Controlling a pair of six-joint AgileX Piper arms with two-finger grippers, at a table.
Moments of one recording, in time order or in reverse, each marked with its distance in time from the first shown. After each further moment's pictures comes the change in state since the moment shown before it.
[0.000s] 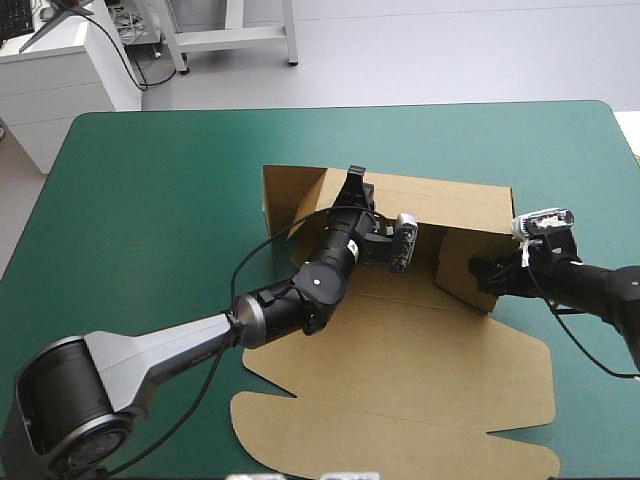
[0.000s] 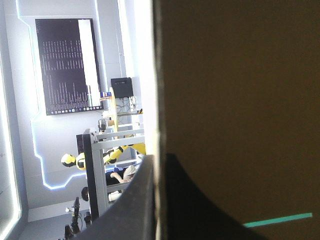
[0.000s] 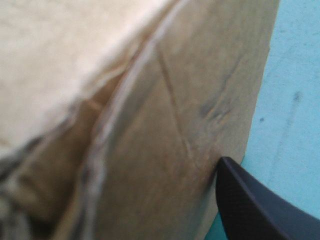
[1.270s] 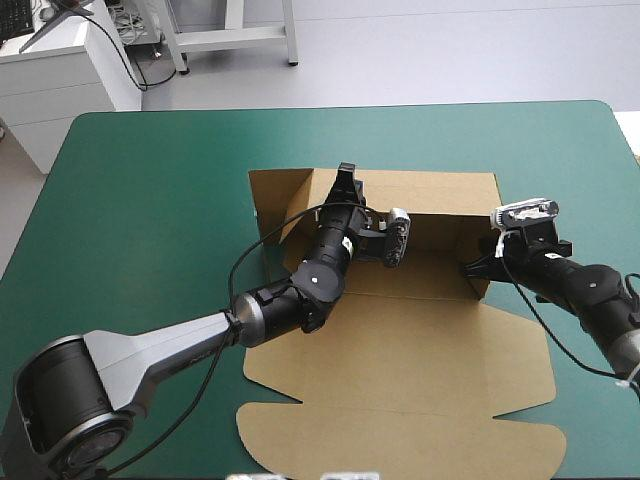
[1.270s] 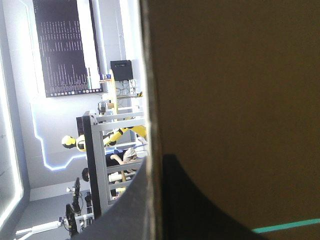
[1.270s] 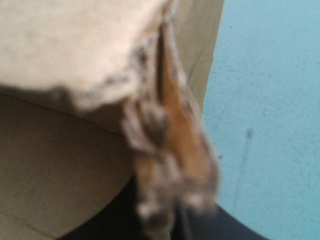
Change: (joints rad) left arm 0.004 -0.001 0.001 -0.005 0.050 -0.002; right arm 0.237 -0.005 0.008 -0.038 -0.388 0.102
